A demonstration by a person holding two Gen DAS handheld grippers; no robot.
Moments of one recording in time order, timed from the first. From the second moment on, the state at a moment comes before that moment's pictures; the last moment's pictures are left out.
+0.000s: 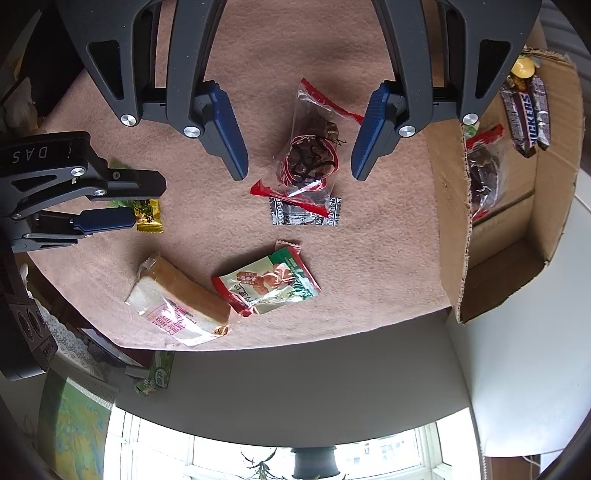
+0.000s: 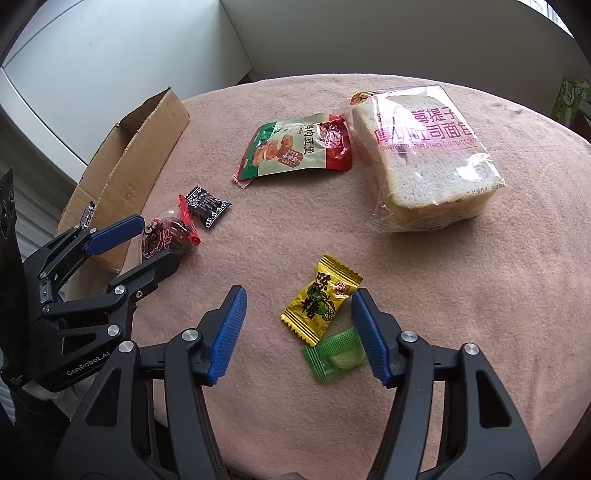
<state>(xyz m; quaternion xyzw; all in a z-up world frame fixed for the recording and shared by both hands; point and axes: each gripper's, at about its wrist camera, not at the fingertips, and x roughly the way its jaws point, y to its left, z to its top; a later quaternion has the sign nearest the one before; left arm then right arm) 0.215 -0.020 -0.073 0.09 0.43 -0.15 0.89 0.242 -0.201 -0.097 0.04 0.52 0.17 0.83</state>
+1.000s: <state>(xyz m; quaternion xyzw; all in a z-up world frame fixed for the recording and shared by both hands) 0.221 -0.017 -0.083 0.10 0.43 -0.13 0.89 0.237 -0.195 -0.095 -0.04 0.50 0.13 0.85</state>
